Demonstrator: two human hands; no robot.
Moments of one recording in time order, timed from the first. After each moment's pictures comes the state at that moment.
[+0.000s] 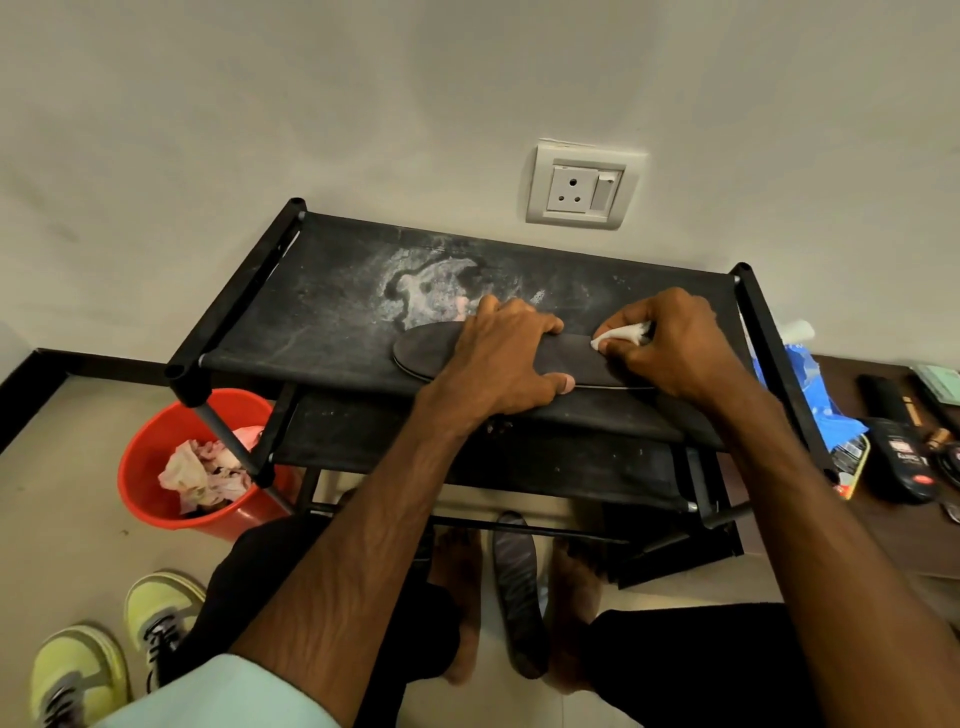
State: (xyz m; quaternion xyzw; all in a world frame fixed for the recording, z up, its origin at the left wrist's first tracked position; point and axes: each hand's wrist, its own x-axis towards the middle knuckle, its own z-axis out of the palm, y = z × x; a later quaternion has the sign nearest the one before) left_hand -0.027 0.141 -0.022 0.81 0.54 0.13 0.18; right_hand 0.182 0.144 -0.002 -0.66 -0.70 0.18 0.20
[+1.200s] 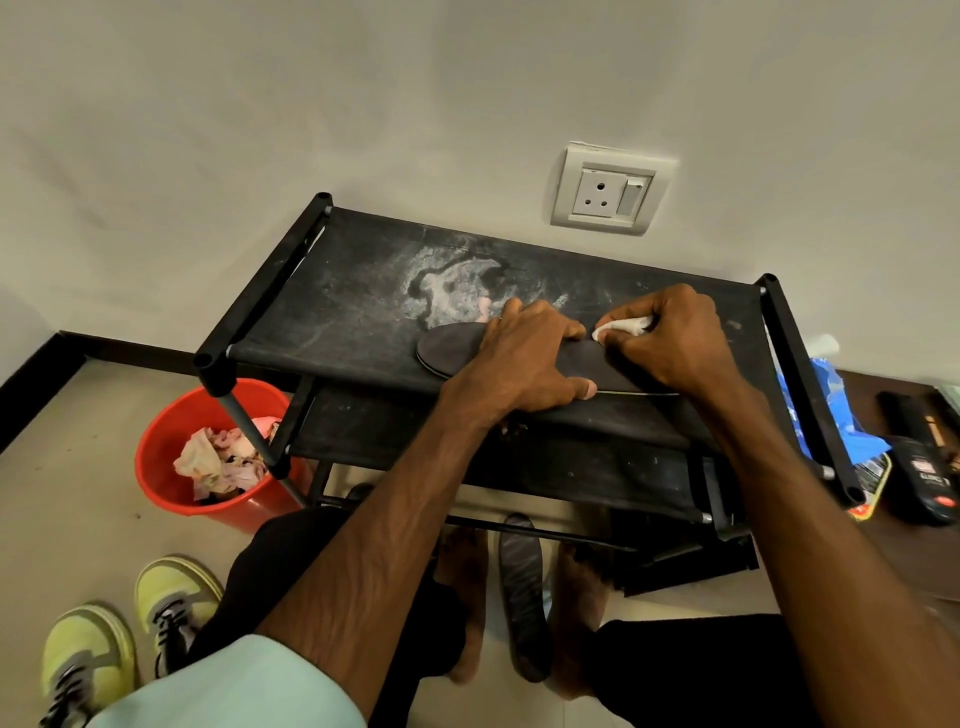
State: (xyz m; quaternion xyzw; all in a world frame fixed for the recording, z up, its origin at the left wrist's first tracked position) left_hand -0.030 0.141 -0.015 0.80 0.54 0.13 0.24; right_hand 0.162 0.159 -0.009 -0.67 -0.68 0.17 0.25
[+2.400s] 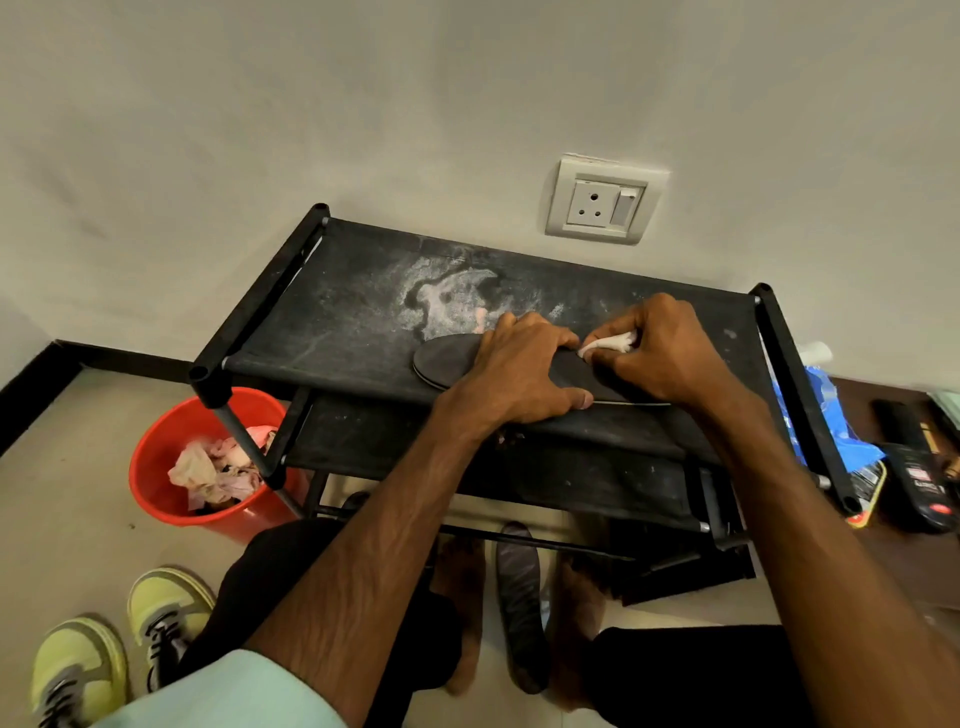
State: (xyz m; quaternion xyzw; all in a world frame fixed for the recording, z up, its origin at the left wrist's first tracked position) left_hand -0.028 0.145 -0.024 0.79 0.54 0.14 0.24; right_hand 0.158 0.155 0.003 -0.64 -0.72 0.20 0.17
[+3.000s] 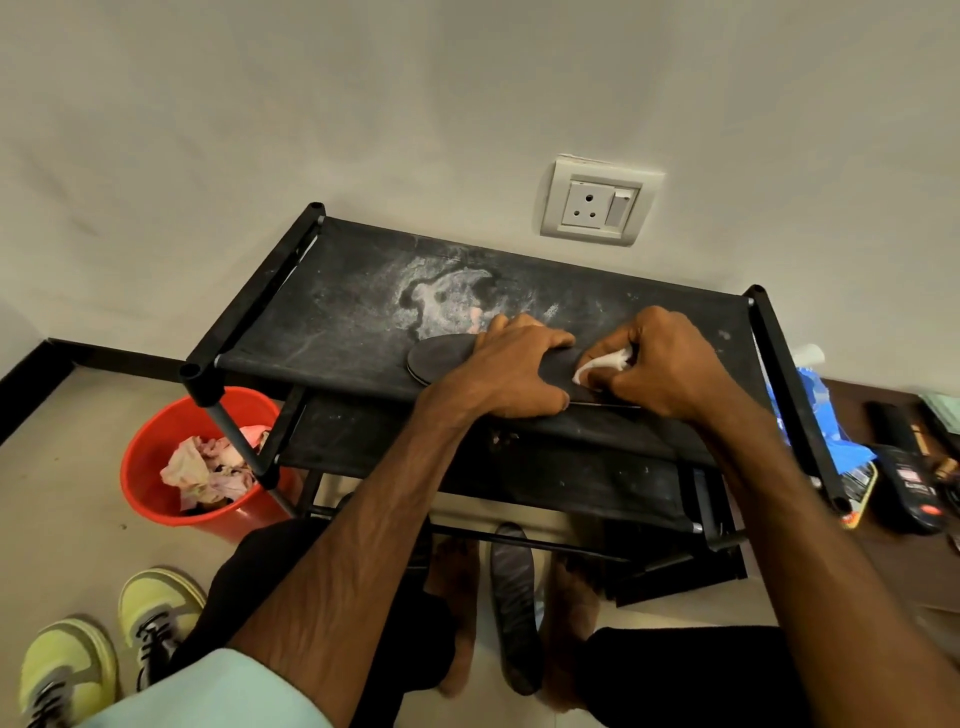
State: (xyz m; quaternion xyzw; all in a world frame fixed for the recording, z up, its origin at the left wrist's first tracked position) left_hand -0.035 0.147 -0.017 0.80 0.52 0.09 0.29; right_hand 0.157 0.143 0.009 -0.64 -0.74 0.19 0.12
